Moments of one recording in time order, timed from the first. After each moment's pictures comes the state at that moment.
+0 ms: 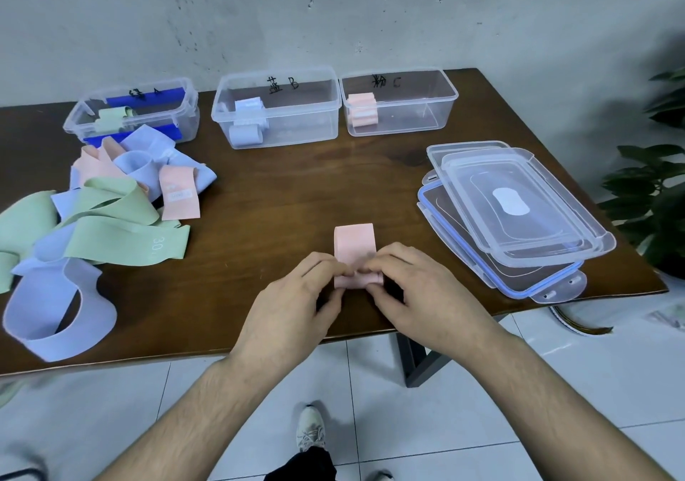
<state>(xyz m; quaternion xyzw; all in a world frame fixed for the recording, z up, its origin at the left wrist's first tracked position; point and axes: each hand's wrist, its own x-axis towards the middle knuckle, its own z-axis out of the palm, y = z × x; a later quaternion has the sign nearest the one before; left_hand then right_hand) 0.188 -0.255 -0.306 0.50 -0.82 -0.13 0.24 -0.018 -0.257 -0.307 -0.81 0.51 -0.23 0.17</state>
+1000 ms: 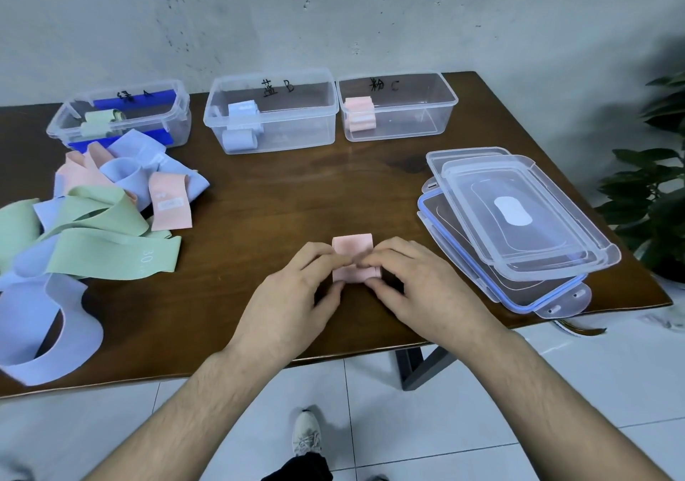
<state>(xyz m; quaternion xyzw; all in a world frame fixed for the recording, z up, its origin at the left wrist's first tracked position) 0.188 -0.283 -0.307 0.48 -0.83 -0.14 0.25 -0.020 -0.280 -0.304 -0.80 0.53 -0.22 0.16</state>
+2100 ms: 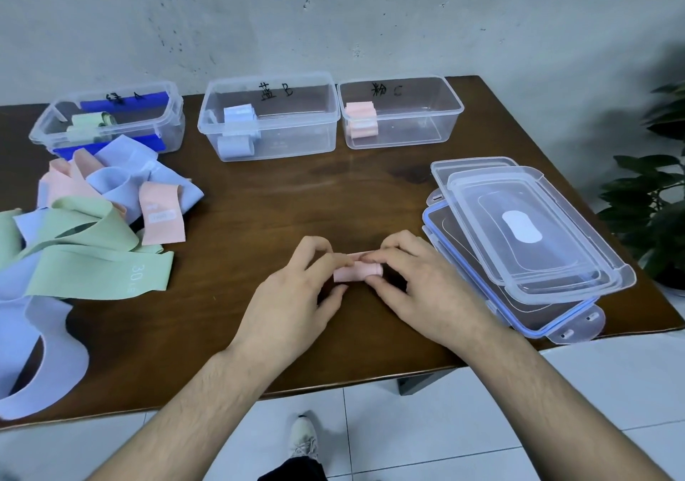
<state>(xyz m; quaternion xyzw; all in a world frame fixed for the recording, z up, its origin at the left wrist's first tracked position) 0.186 -0.307 -0.304 0.51 -0.82 -0.13 0.22 -0.022 -0.308 -0.310 -0.79 0.55 -0.23 0.15</state>
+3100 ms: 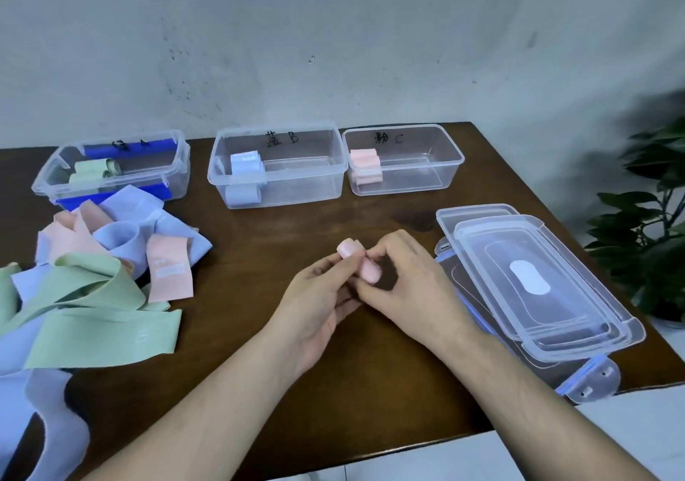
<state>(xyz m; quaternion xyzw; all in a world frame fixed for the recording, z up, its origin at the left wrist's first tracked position) 0.163 -0.366 -0.259 0.47 -0.28 -0.75 0.38 0.013 -0.357 -0.272 -0.72 0.59 -0.32 0.18</state>
